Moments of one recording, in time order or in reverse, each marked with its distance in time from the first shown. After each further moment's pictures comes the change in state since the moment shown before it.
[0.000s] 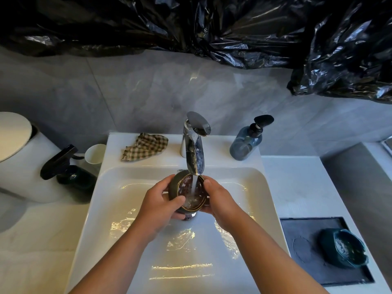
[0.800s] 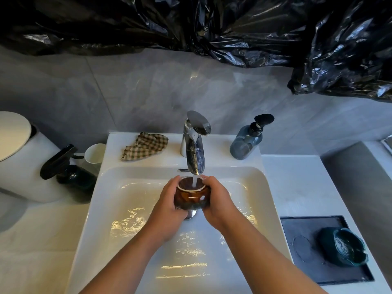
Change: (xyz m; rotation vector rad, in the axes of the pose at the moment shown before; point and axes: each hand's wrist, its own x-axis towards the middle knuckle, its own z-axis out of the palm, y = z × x) left_hand -0.006 -0.016 0.009 0.276 -0.053 0.013; right_hand 0.009 0.005 0.011 0.366 0.057 0.035
